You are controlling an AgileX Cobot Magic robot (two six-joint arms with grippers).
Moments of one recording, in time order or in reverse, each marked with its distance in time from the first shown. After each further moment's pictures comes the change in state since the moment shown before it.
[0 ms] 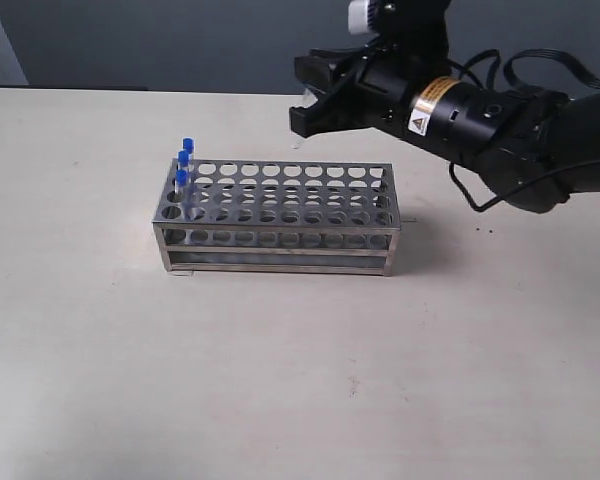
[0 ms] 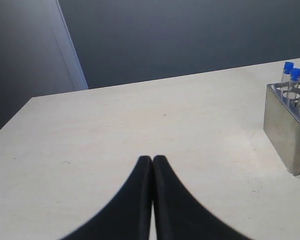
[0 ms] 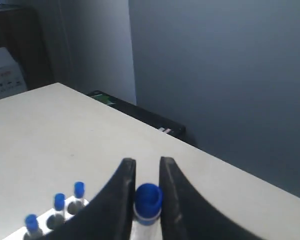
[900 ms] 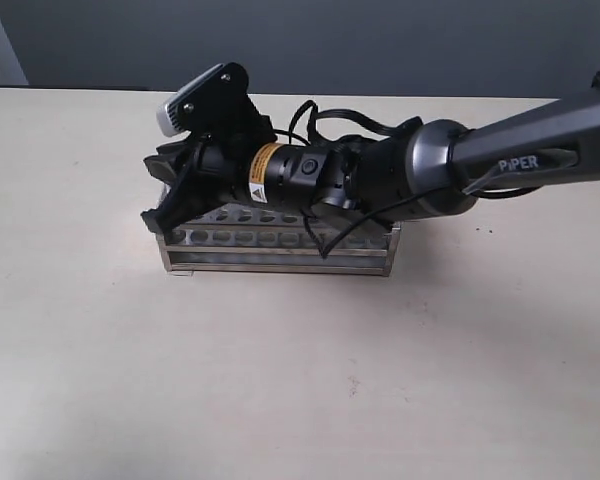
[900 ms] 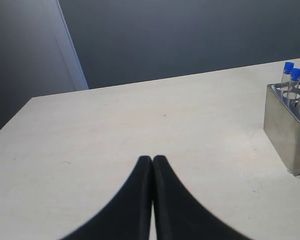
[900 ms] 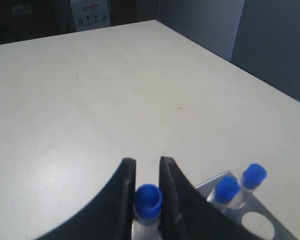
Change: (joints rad) left arm 0.000 0.000 0.000 0.000 0.000 0.000; right arm 0.269 0.306 -0.286 -0.114 0.146 0.051
